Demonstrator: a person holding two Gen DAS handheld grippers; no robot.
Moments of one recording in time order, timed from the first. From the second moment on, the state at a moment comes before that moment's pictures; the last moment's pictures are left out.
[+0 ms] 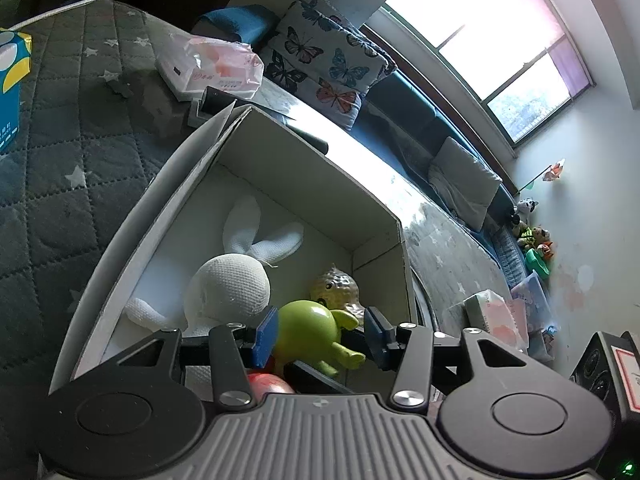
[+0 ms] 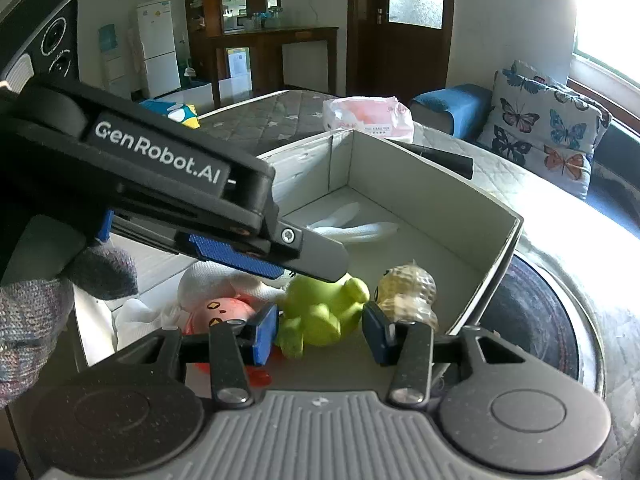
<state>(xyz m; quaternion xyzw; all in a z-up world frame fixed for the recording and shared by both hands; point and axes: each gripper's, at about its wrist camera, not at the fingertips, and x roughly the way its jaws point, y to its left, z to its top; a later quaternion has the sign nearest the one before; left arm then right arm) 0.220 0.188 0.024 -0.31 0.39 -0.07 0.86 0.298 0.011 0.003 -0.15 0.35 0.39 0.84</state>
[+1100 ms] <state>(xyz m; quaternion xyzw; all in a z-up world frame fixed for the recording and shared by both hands) 0.172 0.157 0.058 -0.30 0.35 -0.07 0.88 0.253 -0.047 0.038 -0.07 0.30 0.38 0.87</state>
